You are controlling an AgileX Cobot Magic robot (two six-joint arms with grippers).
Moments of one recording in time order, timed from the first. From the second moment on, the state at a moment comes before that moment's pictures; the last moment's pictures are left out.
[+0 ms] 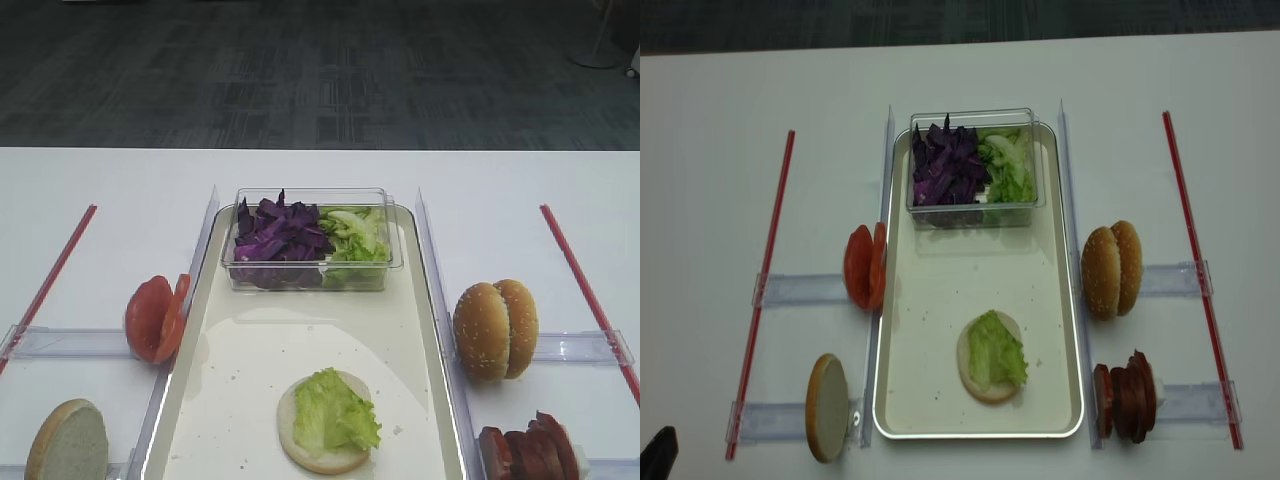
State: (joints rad) left arm 0.00 -0.02 -0.50 -0.05 1.18 0.07; right arm -0.02 -0.02 -0.49 0.13 1.11 -0.11
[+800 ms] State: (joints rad) left arm 0.00 -0.02 -0.50 -0.05 1.18 0.07; right arm -0.02 -0.02 -0.49 0.13 1.11 -0.11
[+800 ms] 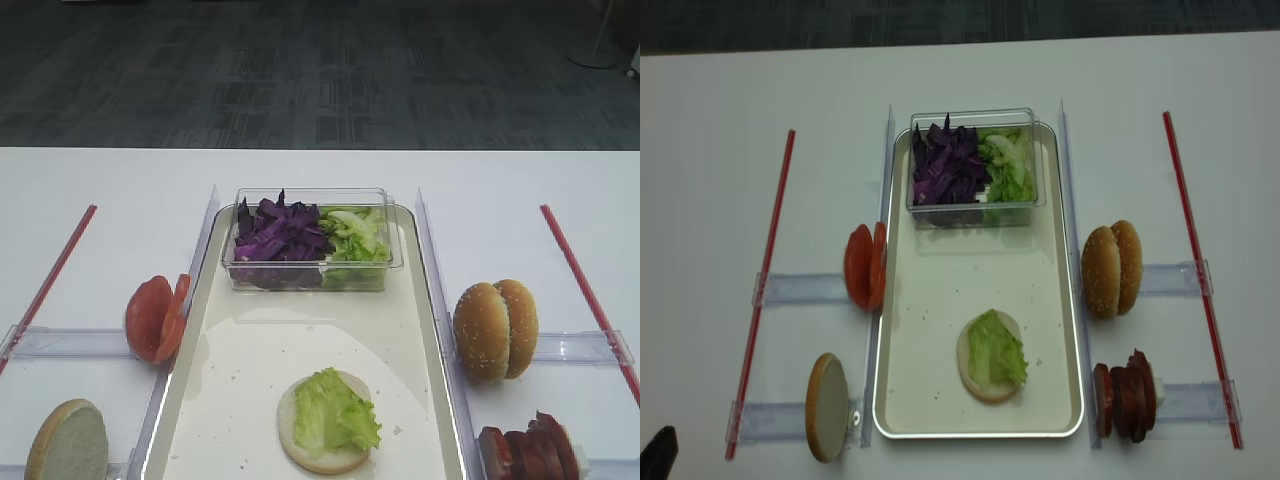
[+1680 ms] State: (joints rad) left arm 0.00 -0.02 -0.50 -0.05 1.18 0.07; right arm -0.02 -0.02 -0.49 0.13 1.11 -0.10
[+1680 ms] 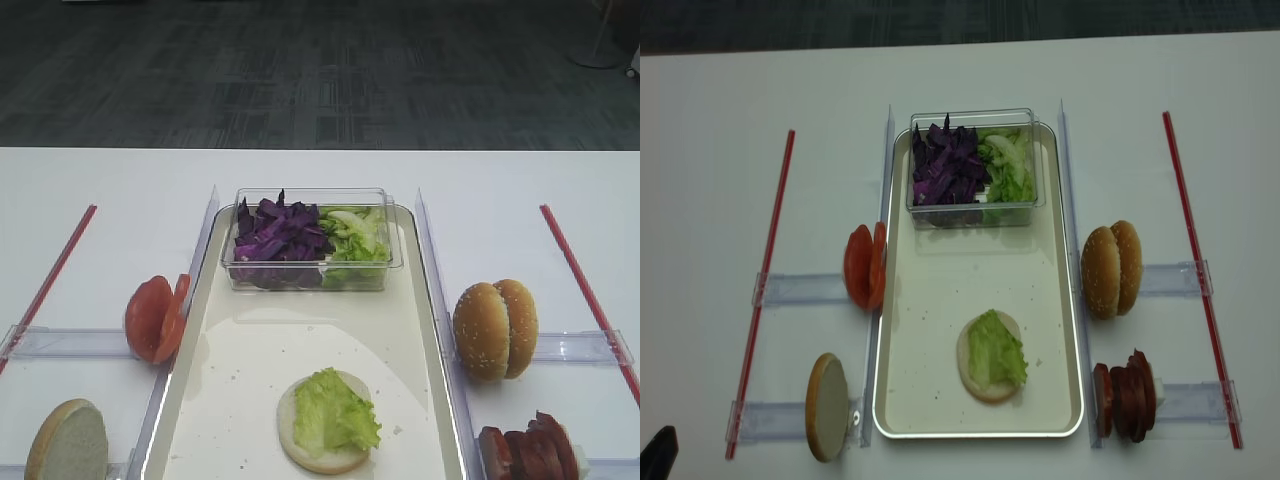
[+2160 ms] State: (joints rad) left arm 0.00 -0.02 -0.50 -0.05 1.18 0.07; right arm -0.02 -0.02 -0.49 0.13 1.11 -0.10
